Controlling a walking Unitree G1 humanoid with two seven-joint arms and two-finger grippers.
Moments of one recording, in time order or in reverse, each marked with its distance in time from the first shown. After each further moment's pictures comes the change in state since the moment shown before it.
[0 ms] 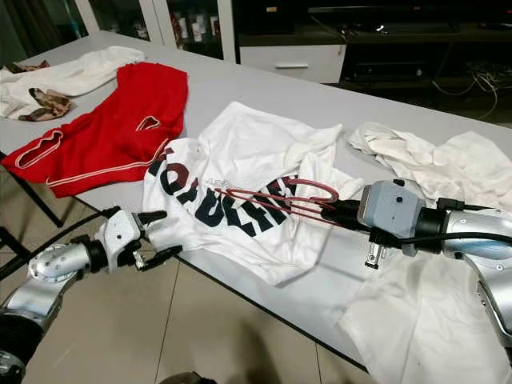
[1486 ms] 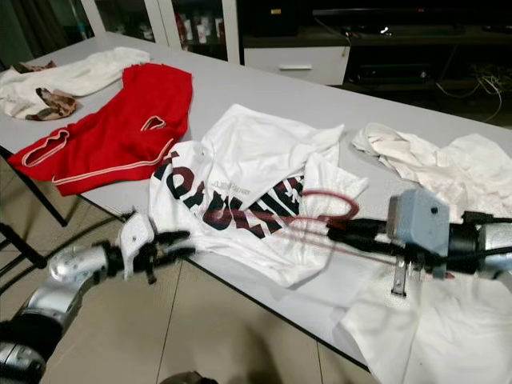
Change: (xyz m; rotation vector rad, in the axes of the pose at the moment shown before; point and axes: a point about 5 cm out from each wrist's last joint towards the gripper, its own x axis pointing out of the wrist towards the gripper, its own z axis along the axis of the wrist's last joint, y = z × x) left arm 0.022 -0.010 0.011 -0.095 -0.081 -0.096; right arm -0.028 0.019 0.022 0.110 -0.055 0.140
